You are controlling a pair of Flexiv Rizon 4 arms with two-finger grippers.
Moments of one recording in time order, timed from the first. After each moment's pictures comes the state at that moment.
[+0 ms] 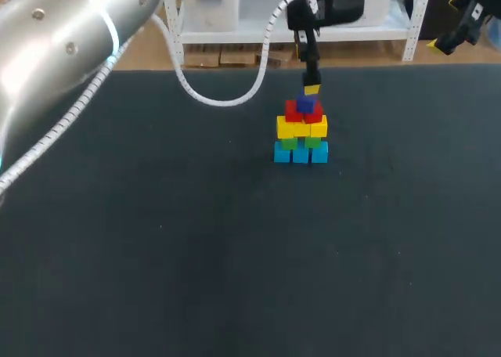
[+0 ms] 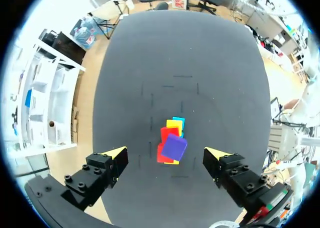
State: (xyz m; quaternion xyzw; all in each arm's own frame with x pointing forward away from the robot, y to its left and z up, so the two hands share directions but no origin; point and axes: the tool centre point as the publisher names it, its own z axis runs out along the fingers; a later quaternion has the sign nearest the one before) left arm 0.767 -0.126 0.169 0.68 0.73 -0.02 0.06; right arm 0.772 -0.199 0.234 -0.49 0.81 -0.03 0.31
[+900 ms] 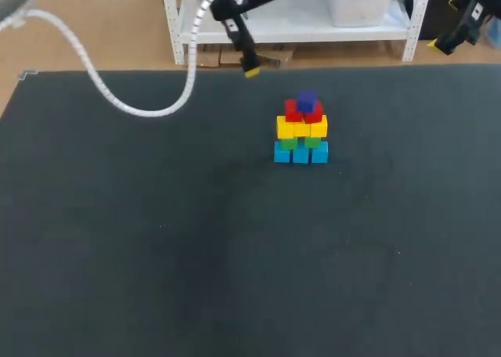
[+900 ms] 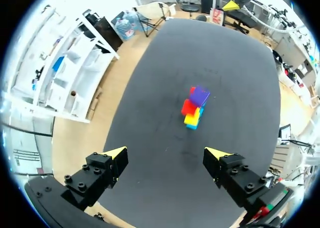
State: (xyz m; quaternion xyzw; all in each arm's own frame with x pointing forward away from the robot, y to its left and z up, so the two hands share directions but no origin) left arm 0.769 -0.013 0.205 0.57 0.81 0.02 0.15; right arm 0.772 -0.199 0.234 -0.49 0.81 -0.03 0.31
